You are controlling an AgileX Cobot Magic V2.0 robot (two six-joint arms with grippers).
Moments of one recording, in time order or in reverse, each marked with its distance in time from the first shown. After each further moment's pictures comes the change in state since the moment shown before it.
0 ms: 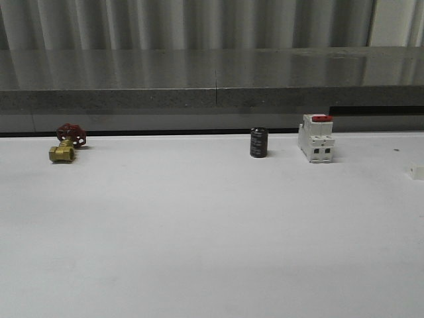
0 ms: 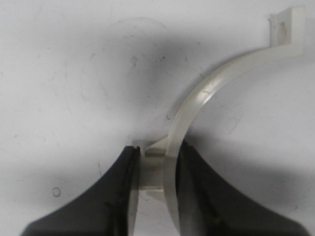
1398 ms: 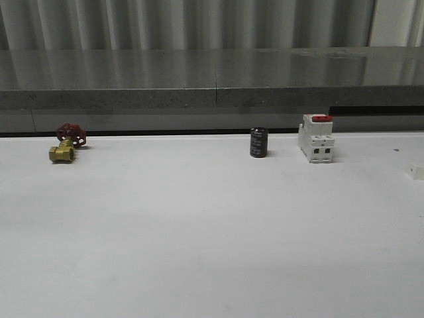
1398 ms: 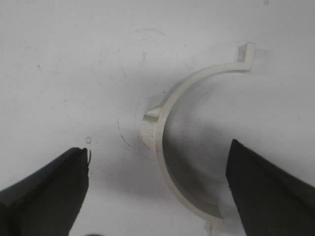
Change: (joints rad) left arm -0.002 -0.197 0.057 0.014 0.058 -0.050; right arm 0.000 0.000 0.000 0.000 0.000 0.000
